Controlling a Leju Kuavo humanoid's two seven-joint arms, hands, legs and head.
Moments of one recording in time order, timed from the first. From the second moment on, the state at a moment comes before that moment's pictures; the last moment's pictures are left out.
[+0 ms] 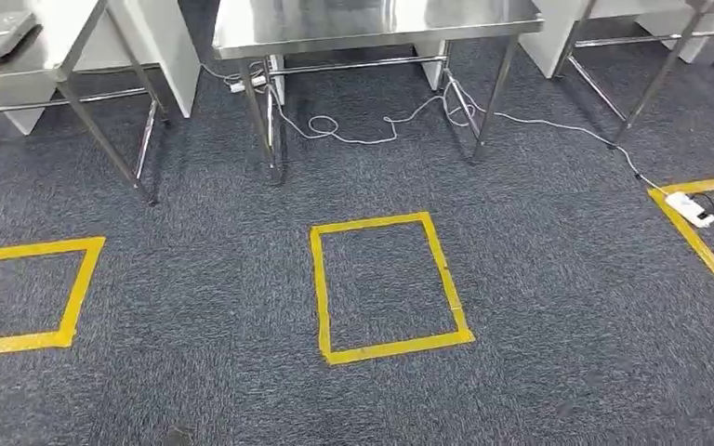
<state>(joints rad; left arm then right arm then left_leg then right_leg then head) -0.11 -0.13 0.74 -0.21 -0.79 0.36 -0.38 -0.06 -0.03 -0.91 -0.21 1.28 -0.17 0.16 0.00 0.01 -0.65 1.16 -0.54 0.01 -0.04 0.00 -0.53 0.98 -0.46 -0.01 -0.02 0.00</state>
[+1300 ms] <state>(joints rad) -0.10 -0.13 0.74 -0.21 -0.79 0.37 -0.39 -0.06 -0.02 -0.91 -0.21 1.30 -0.16 0.17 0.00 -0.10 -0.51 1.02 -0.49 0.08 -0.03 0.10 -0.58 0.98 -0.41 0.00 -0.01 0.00</state>
